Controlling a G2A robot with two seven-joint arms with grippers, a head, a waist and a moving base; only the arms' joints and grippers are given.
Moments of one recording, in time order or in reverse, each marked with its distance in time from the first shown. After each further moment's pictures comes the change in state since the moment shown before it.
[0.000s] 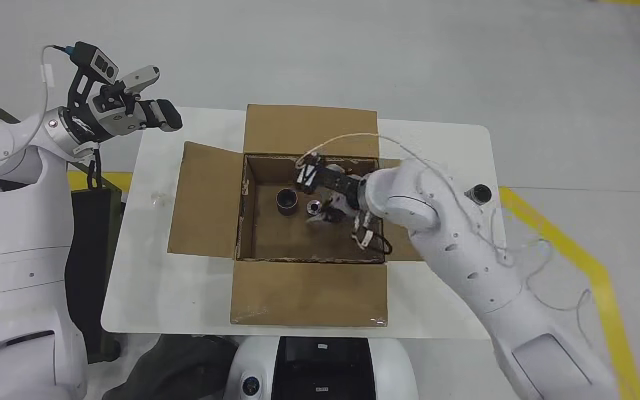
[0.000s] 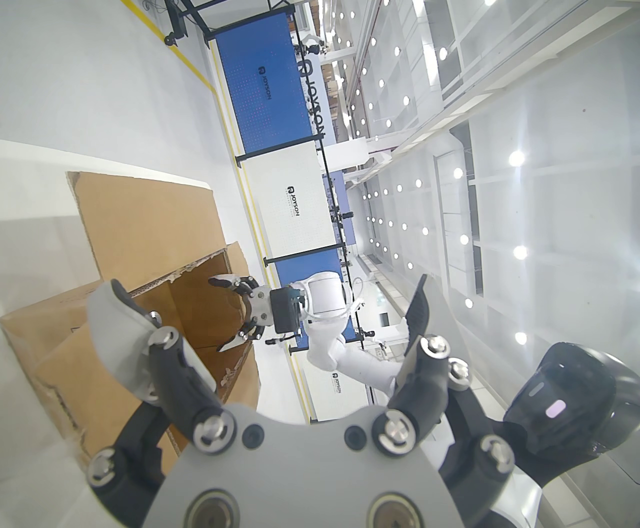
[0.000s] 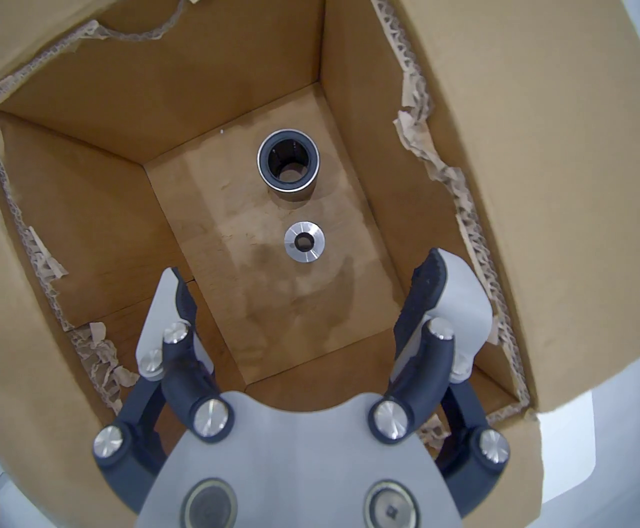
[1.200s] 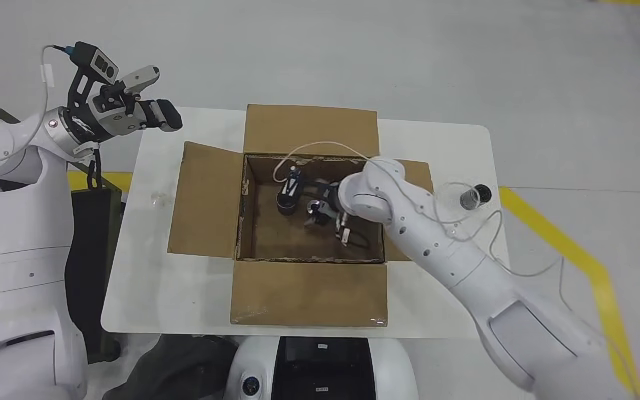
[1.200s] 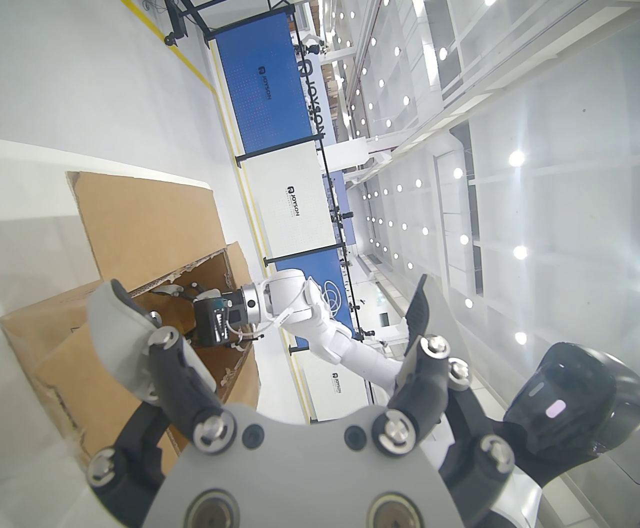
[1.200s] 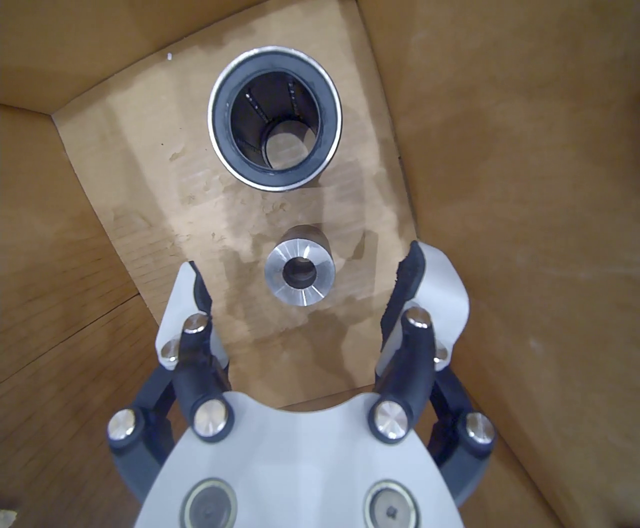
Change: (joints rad) left arm 0.000 0.000 0.000 0.000 0.000 0.000 0.000; right arm 0.155 -0.093 -0.228 0.384 -0.059 -0.002 -0.161
